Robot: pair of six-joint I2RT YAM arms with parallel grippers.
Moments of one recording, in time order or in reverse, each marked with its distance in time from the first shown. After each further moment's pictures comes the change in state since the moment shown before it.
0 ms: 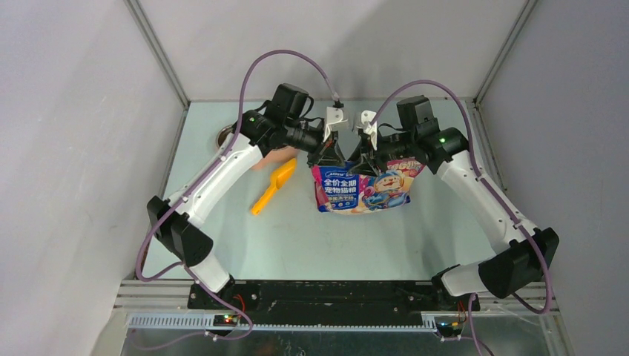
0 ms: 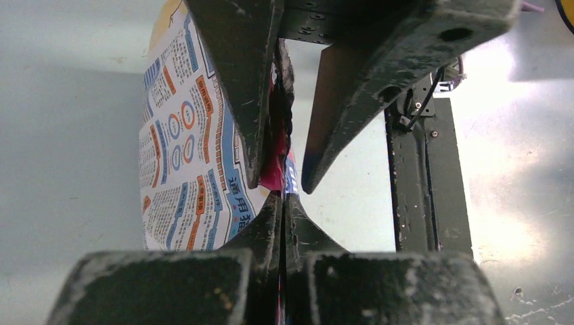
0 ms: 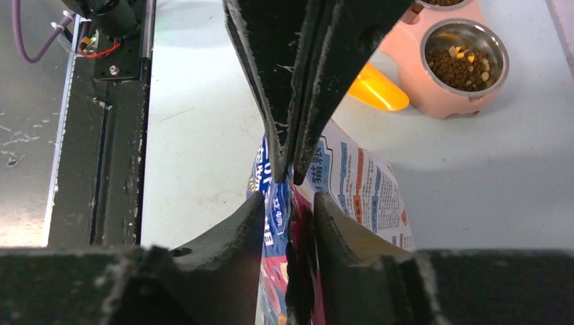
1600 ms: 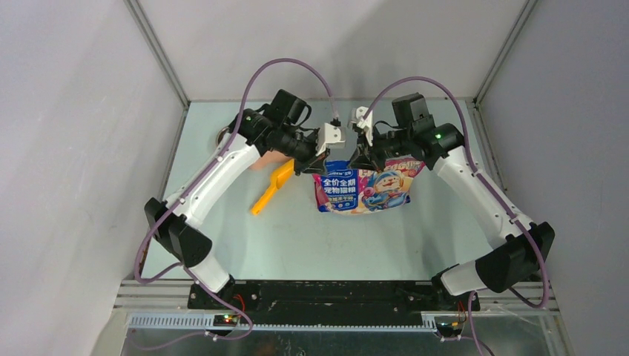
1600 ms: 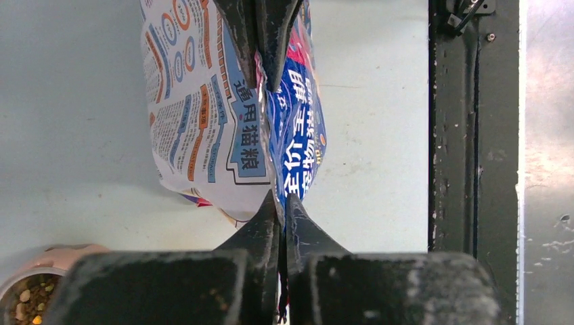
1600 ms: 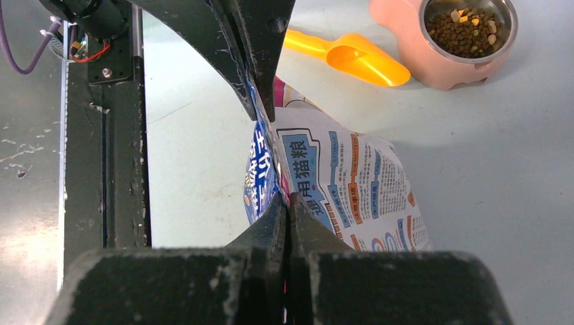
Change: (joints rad) left arm 0.005 -0.004 0.023 -0.267 -0.194 0.252; right arm 0.010 0.038 0.047 -0.038 0.089 0.072
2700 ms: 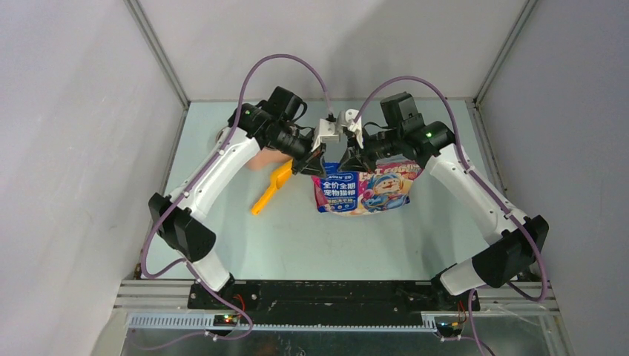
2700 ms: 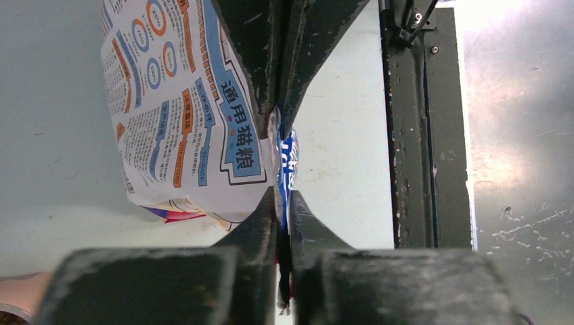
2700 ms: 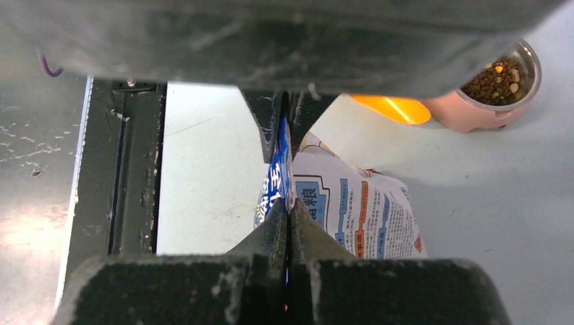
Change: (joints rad) left arm 0.060 0.033 0.024 -0.071 0.164 0.023; right arm 0.074 0.043 0.046 -0.008 -0.034 -0.034
